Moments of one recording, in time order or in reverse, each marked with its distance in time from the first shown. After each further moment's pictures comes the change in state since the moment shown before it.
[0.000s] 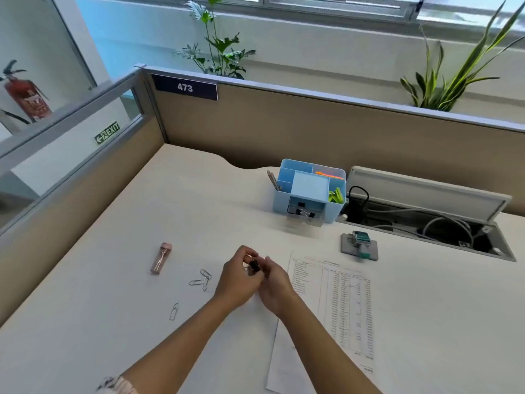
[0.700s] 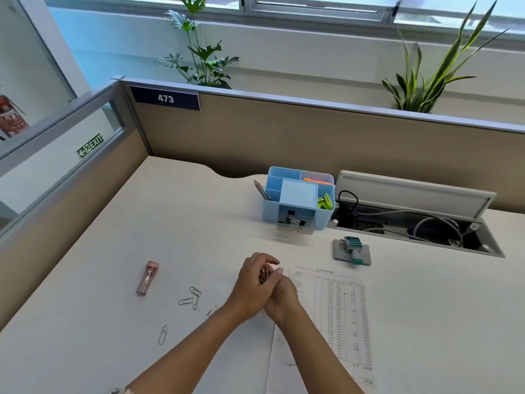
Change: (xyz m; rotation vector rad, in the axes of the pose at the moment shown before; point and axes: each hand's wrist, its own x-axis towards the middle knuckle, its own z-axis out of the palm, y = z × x) left_hand 0.017 0.019 0.033 -0.044 -0.128 0.295; right_hand 0.010 -0.011 -0.015 0.341 0.023 -0.065
